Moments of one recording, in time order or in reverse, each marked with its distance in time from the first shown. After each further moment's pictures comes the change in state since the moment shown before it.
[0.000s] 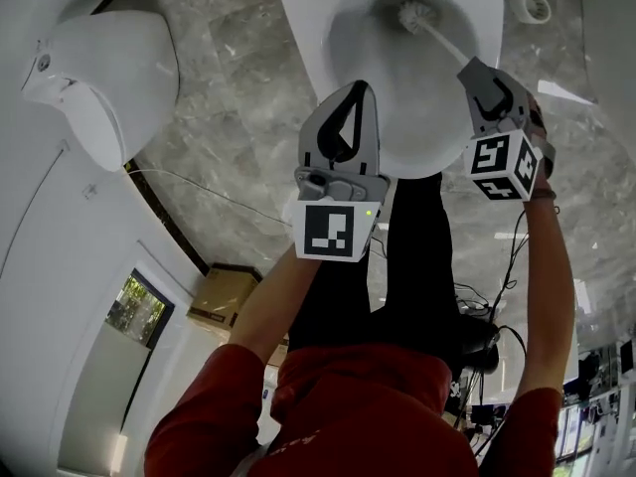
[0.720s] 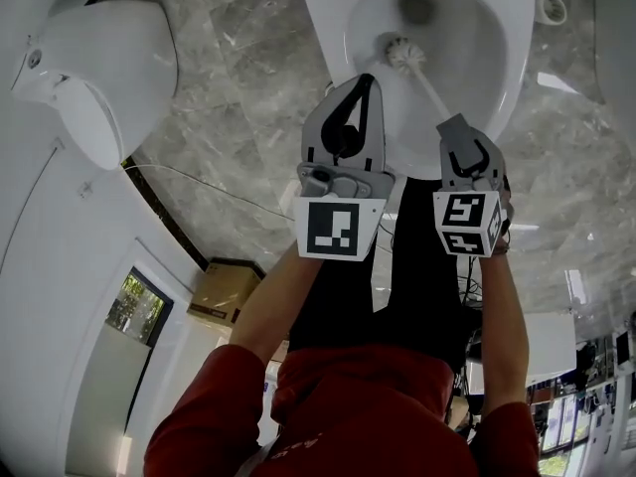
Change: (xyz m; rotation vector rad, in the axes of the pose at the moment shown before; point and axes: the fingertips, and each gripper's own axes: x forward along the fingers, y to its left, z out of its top) left arm -0.008 0.046 -0.022 -0.056 0.042 0.007; right arm -0.025 0.128 0.015 0.390 0.093 0.079
